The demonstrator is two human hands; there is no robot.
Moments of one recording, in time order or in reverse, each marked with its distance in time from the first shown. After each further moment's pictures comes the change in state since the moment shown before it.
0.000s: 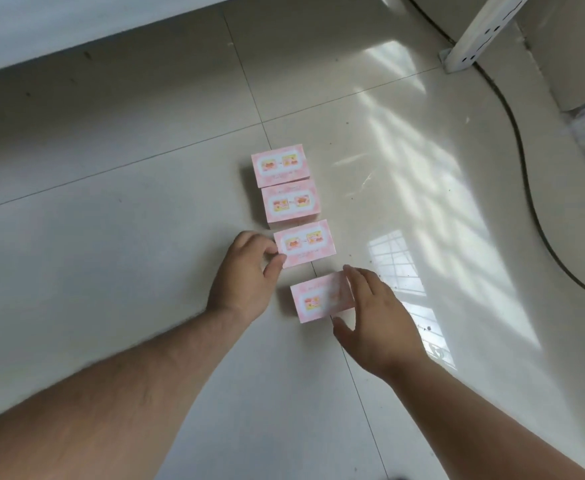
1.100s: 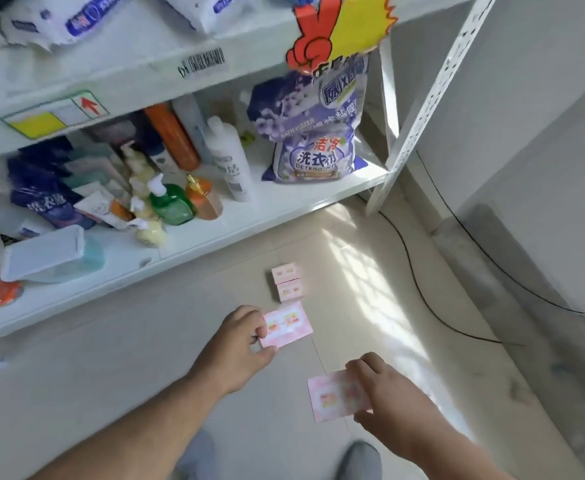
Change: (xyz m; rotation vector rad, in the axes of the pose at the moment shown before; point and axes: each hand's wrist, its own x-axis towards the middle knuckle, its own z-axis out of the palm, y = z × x) left_hand -0.153 0.259 -0.308 -0.040 -0.252 0.113; right_hand -0.257 -0.160 -0.322 -0.105 -0.226 -0.025
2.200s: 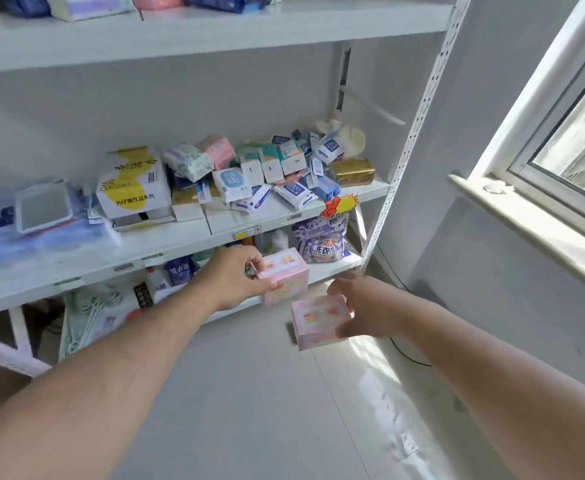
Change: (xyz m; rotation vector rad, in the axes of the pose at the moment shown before) left_hand -0.328 0.287 -0.354 0.097 0.202 0.132; right_hand -0.354 -0.331 -0.239 -0.226 0.231 -0.161
